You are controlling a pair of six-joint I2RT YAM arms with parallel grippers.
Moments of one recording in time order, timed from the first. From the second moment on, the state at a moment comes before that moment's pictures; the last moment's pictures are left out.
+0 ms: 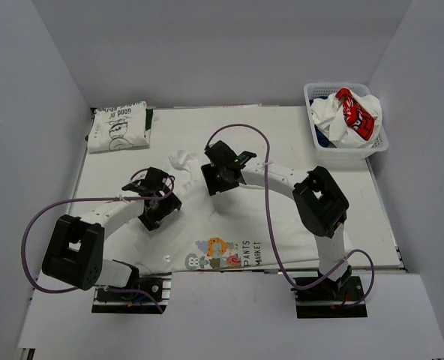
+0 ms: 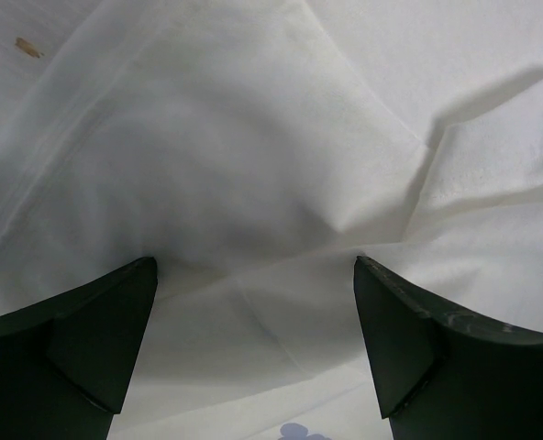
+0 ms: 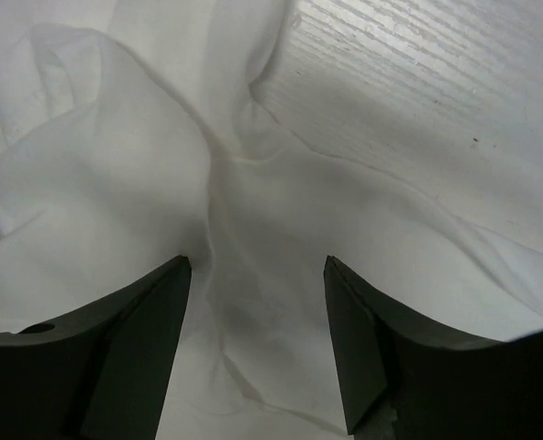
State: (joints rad) left arm -0.35 1.38 0.68 -0.54 -0.14 -1.02; right arm 0.85 2.00 1.51 -0.52 0.04 0.37
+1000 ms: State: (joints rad) left arm -0.35 0.97 0.86 -0.69 -0.41 -1.03; right arm 0.82 2.10 1.54 -0.08 -0.48 0.44
